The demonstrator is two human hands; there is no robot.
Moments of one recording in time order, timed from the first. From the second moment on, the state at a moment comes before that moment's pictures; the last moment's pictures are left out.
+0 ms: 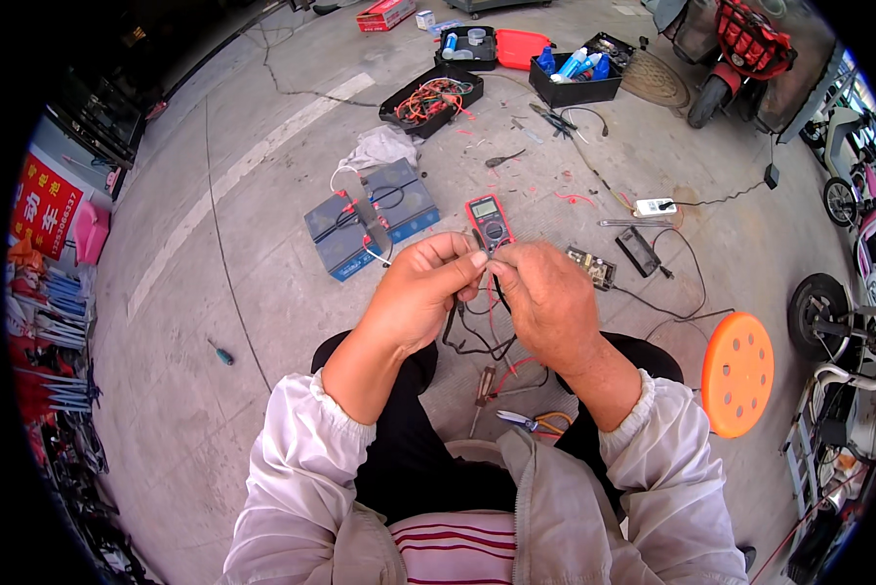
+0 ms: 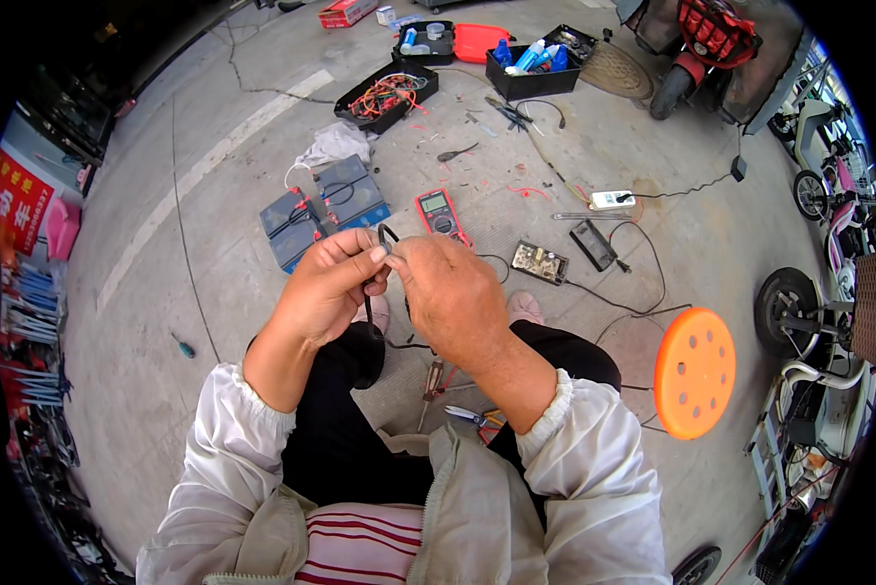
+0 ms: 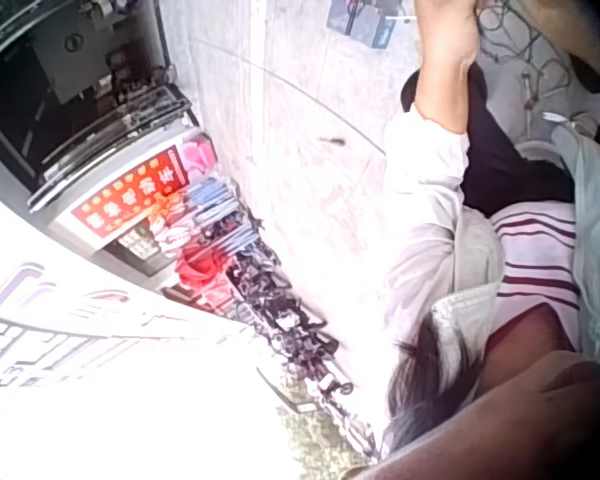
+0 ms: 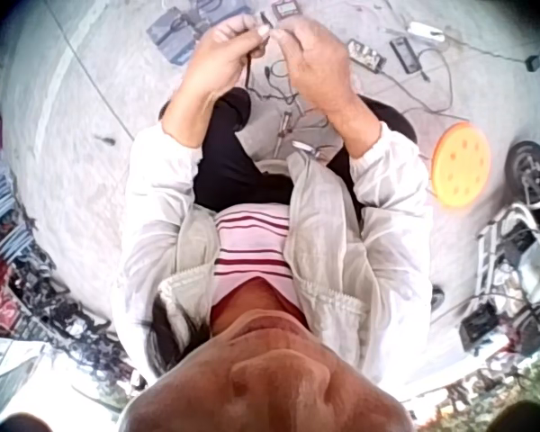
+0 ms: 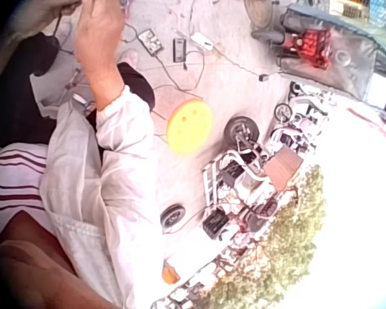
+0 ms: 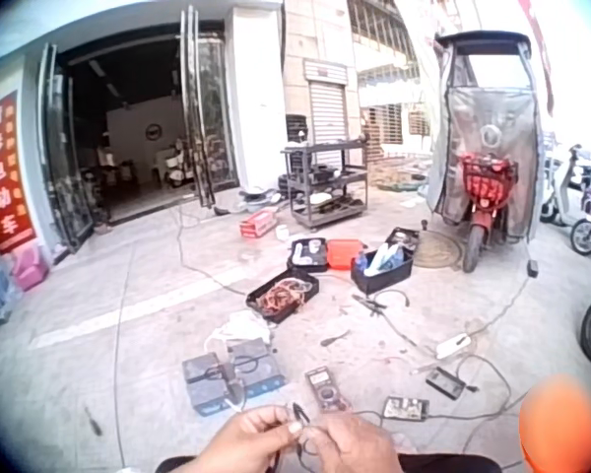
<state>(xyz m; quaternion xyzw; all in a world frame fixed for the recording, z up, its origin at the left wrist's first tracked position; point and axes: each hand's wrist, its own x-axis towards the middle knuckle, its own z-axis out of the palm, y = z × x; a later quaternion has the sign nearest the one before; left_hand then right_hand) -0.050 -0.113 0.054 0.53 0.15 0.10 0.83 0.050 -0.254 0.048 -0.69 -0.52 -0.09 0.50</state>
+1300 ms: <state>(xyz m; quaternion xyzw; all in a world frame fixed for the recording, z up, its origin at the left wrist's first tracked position) -0.050 -0.112 0.052 0.49 0.14 0.09 0.86 0.055 -0.257 0.045 -0.69 -0.54 -0.09 0.47</state>
